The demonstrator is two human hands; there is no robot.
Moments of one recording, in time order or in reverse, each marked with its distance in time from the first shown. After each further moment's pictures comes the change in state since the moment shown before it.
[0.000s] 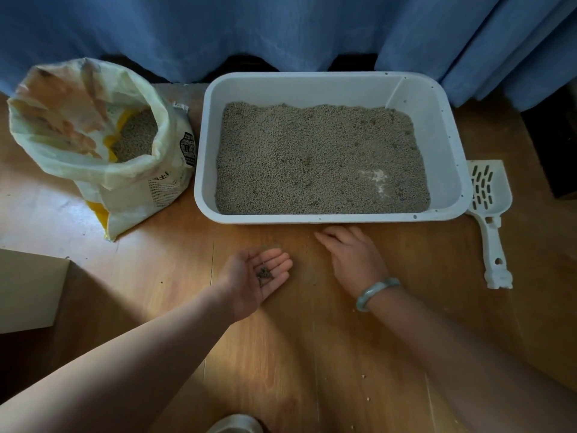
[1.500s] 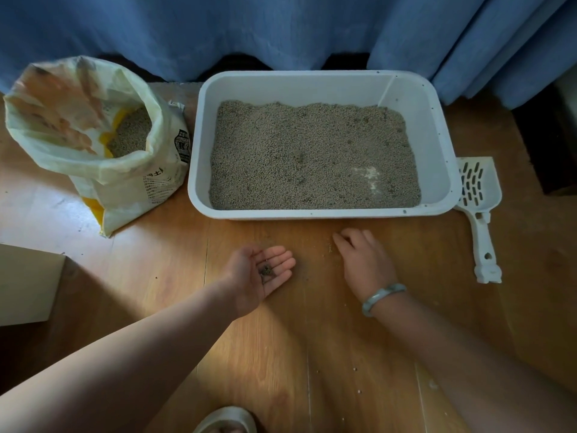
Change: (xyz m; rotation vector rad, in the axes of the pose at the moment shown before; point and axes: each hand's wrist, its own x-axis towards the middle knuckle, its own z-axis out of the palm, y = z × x) left_hand -0.004 -0.010 0.013 0.044 0.016 0.003; right_hand -0.023 0.013 -0.009 -0.155 0.016 0.071
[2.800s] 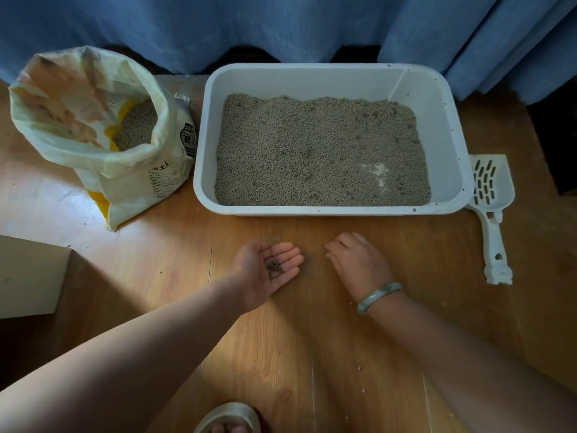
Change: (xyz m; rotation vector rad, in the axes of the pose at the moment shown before) left_hand 0.003 0.000 0.003 0.020 0.005 -0.018; right_hand 0.005 -0.016 0.002 0.097 -0.065 -0.073
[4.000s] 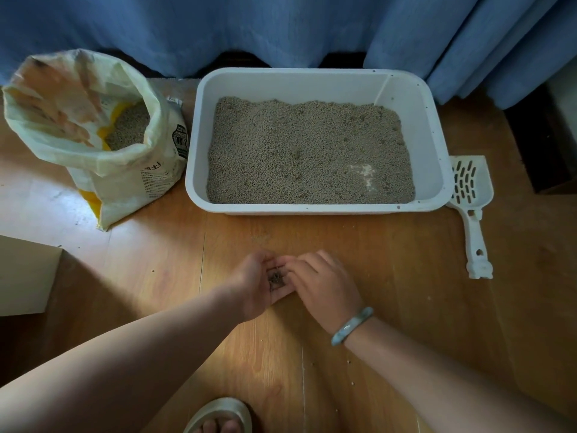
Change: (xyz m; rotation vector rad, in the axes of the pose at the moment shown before) left_hand -0.006 -0.021 0.003 0.117 -0.060 -0.017; right_hand -0.028 -0.052 -0.015 0.175 0.122 -0.117
